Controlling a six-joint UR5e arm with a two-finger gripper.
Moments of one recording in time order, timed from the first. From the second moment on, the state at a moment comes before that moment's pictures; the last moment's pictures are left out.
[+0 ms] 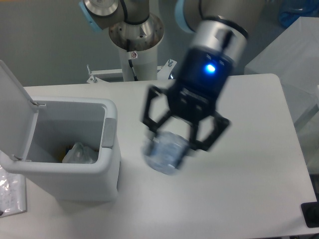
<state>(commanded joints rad) 2.49 -1.85 -1.21 -0.82 0.55 0.36</state>
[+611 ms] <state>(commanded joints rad) 2.38 -1.78 -1.46 -0.81 0.55 0.54</state>
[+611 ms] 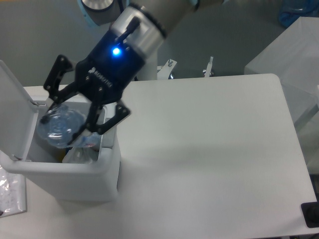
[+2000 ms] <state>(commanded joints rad) 2.76 -2.00 -1.41 -0.82 0.79 0.74</state>
